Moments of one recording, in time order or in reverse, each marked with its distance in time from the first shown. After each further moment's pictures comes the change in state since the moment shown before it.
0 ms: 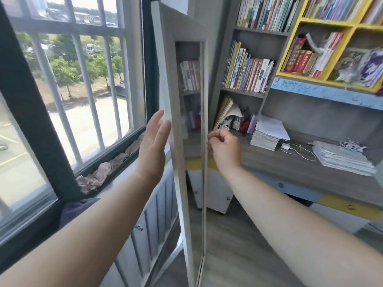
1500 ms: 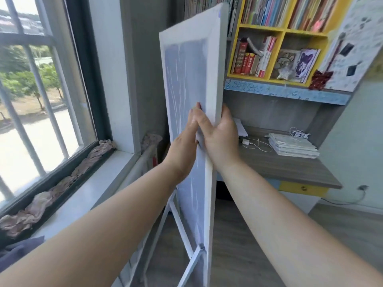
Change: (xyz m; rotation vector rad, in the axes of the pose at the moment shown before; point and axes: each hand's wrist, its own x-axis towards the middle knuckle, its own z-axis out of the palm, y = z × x) left_hand 0.035 0.003 0.167 -0.117 -0.300 -0.130; right_hand 0.011 -0.048 -0.098 0.091 0.214 -0.206
